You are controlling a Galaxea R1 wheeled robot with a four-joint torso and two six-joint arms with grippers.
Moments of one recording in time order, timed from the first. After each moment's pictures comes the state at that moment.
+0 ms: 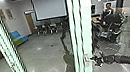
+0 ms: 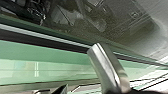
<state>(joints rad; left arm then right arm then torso) 1.38 2.98 -2.73 -0.37 0.16 0.29 -0.47 2.67 -2.16 0.15 -0.25 0.91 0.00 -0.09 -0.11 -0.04</state>
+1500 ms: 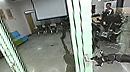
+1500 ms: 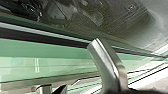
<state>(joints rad) 1.38 2.98 -2.73 -0.37 0.16 0.29 -0.45 2.64 -2.13 0.18 -0.35 0.93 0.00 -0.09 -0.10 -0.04</state>
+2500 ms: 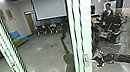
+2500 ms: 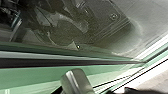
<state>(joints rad) 1.39 2.98 -2.73 -0.39 0.16 0.29 -0.46 2.75 -2.34 0.18 -0.41 0.92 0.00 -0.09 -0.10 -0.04</state>
